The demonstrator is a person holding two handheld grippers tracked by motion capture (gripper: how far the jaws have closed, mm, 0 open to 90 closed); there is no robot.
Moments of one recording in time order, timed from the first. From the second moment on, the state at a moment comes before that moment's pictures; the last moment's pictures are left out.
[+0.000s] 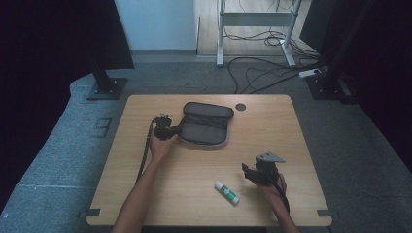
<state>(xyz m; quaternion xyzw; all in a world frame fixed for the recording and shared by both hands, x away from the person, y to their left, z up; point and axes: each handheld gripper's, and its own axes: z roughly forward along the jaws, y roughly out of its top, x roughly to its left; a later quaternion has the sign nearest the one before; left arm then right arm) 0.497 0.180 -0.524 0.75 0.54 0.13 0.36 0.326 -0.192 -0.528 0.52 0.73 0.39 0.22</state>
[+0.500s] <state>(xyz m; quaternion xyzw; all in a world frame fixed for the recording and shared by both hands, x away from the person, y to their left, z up) 0.497 0.180 -0.525 0.74 0.55 0.13 0.36 0.371 -0.164 -0.505 0.51 0.73 0.40 0.20</state>
